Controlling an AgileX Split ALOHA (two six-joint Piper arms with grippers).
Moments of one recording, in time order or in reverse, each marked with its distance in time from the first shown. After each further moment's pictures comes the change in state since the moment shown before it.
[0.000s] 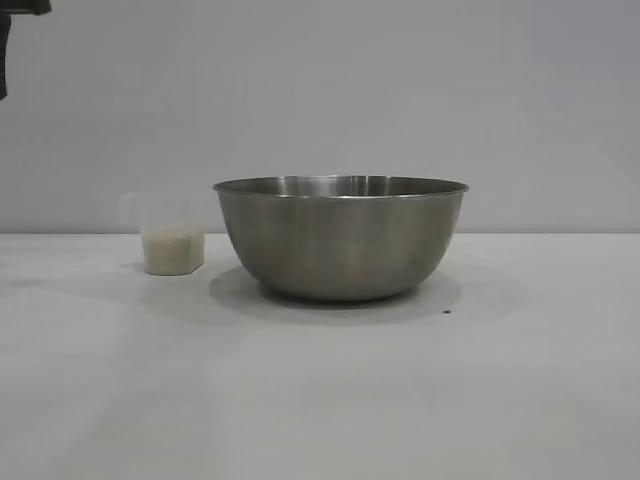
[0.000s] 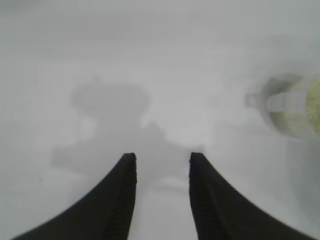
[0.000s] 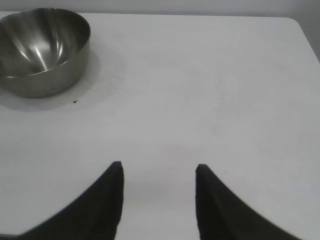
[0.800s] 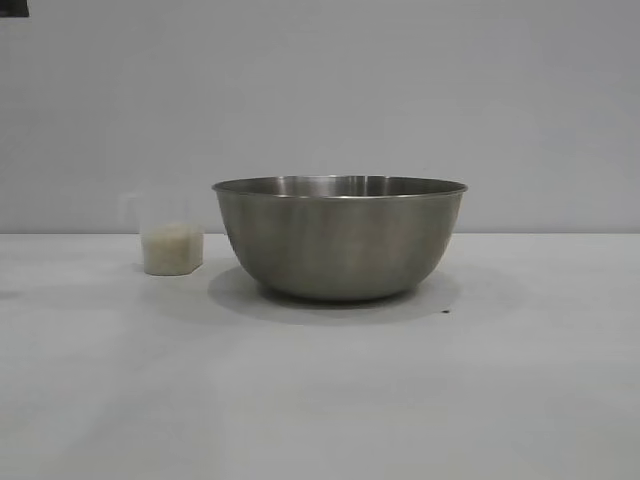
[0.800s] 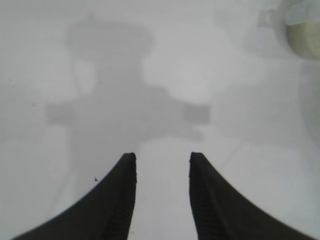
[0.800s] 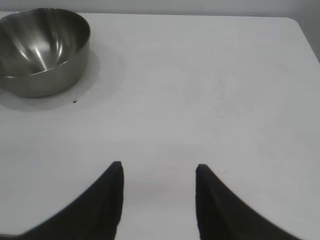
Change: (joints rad) left arm 0.000 -0.004 -0.001 0.000 0.279 0.000; right arm 0.000 0.000 0.000 0.000 0.000 0.000
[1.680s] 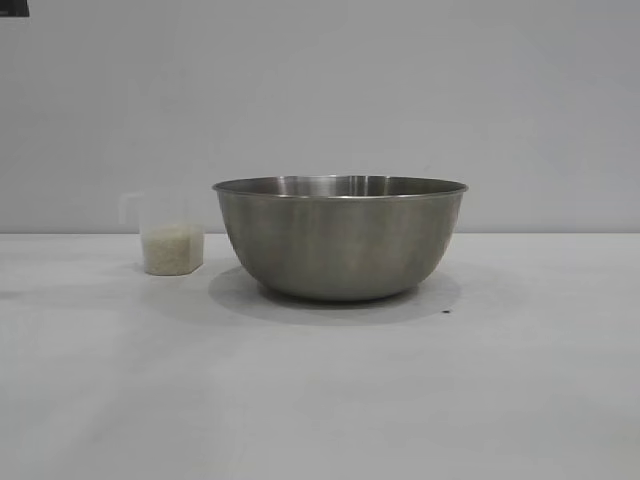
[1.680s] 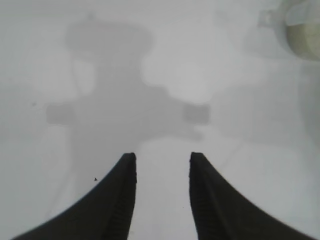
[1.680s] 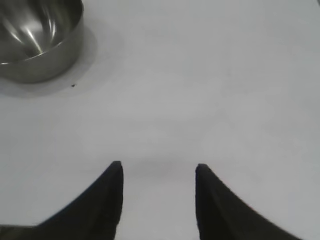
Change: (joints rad) left arm 0.000 0.000 0.000 0.000 0.000 -0.004; right arm 0.000 0.061 -0.008 0.004 -0.008 0.033
